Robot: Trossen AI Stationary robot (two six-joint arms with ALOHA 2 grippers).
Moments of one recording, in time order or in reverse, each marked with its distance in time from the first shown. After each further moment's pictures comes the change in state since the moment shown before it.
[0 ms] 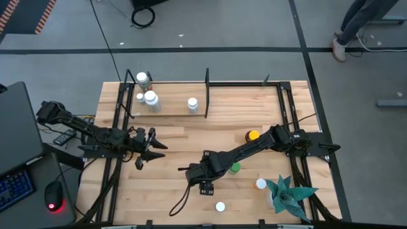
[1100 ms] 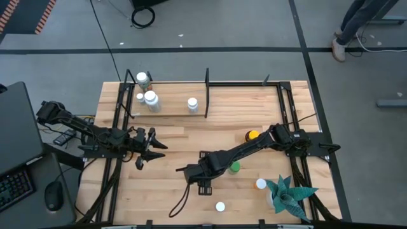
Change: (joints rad) left arm 0.001 0.000 0.000 -0.004 -0.006 -0.002; right arm -0.027 -0.004 -0.045 0.125 -0.025 -0.089
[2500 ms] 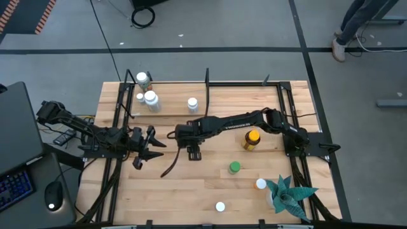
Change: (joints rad) left arm -0.004 0.000 -0.001 0.115 0.007 0.130; right arm -0.300 0.005 0.022 0.119 -0.071 -0.417
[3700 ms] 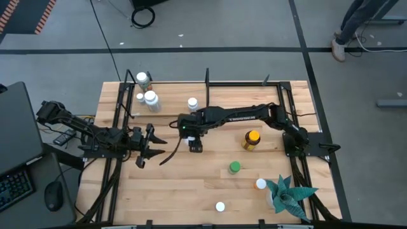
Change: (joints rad) left arm -0.001 0.000 0.001 -0.023 -0.105 0.060; right arm -0.051 -0.078 0.016 -0.099 -0.009 0.047
